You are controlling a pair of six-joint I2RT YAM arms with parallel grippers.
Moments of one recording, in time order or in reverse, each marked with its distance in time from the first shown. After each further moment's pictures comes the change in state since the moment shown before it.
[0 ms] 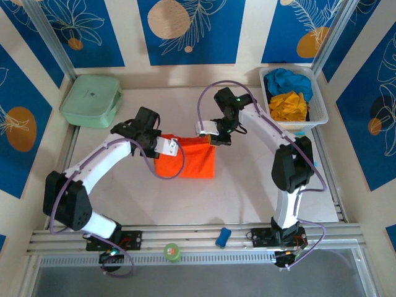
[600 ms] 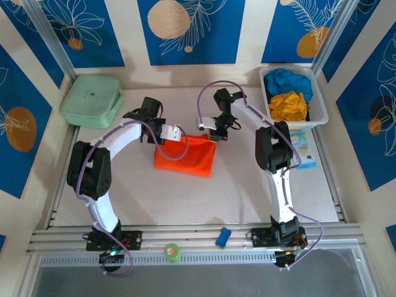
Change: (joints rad) left arm 0.090 0.329 0.159 0.196 0.093 0.037; right arm -0.080 0.334 0.199 0.030 -0.017 0.024
